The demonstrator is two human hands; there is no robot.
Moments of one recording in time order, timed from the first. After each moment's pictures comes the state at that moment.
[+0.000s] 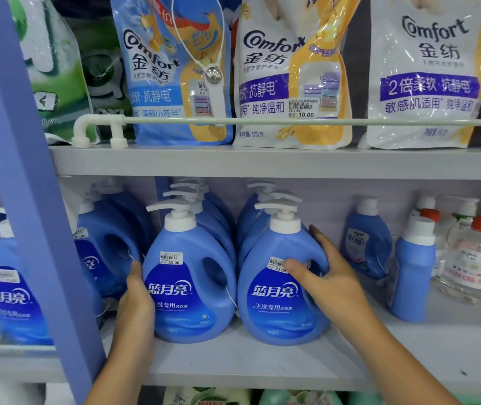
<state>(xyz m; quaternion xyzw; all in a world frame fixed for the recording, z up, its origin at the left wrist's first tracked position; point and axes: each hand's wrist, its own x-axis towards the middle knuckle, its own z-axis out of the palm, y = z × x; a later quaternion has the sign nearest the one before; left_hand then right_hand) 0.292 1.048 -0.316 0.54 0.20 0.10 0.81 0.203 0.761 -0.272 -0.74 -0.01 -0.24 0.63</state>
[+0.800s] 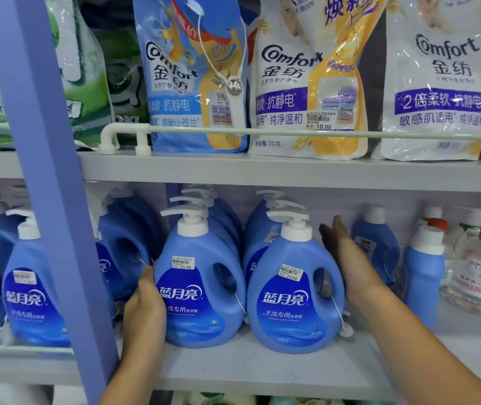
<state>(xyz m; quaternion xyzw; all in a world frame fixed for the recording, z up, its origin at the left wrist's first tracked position) 0.282 1.050 -0.315 0.60 0.19 0.16 0.76 0.248 0.737 -0.248 -0.61 0.09 -0.10 0.78</state>
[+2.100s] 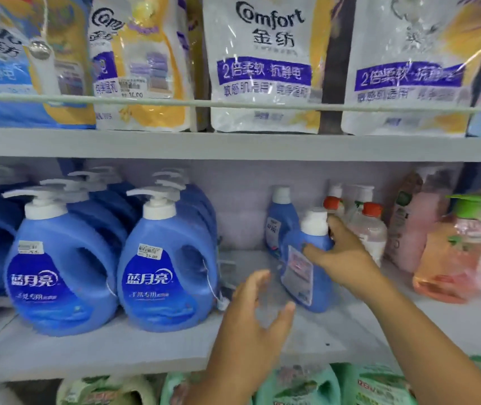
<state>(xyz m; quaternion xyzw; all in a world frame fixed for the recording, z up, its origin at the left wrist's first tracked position) 0.143 0.767 -0.325 0.76 -0.26 0.08 0.59 0.163 0.558 -0.258 -0.85 0.07 -0.25 0.46</state>
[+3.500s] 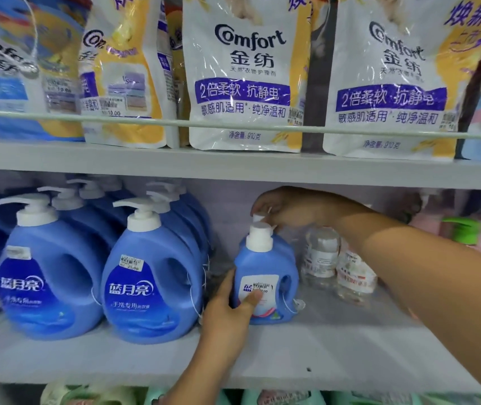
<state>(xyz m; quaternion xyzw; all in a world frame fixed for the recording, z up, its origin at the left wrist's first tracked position) 0.194 0.734 -0.332 0.71 -0.10 0.06 0.70 0.271 0.551 -0.154 -0.94 -0.16 0.00 0.29</state>
